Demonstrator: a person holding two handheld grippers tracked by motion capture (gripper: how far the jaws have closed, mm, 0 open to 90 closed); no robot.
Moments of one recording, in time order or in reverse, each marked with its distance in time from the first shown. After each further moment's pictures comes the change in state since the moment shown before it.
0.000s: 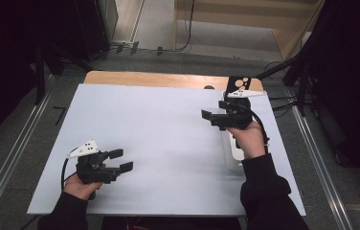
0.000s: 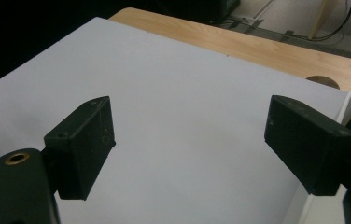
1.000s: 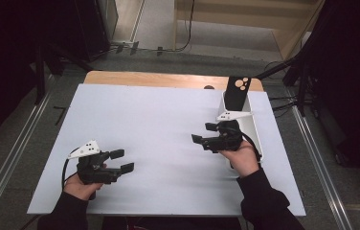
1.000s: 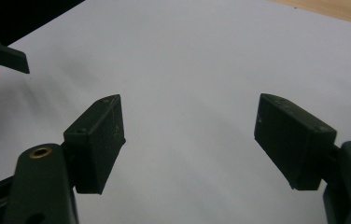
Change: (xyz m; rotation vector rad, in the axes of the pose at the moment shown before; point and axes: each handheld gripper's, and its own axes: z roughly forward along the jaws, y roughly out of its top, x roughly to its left) left arm -0.004 0.002 0.001 0.009 -0.010 0.022; right arm 0.034 -0.045 0.006 0.100 0.127 -0.070
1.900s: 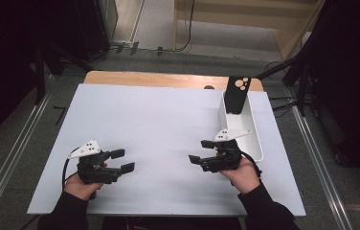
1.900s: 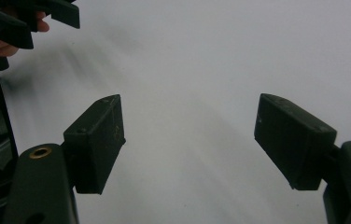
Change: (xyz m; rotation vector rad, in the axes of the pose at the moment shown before) left arm -0.001 0.001 0.001 -0.007 -0.008 -0.001; right arm 0.029 -0.035 -0.007 0.032 0.098 -0.045
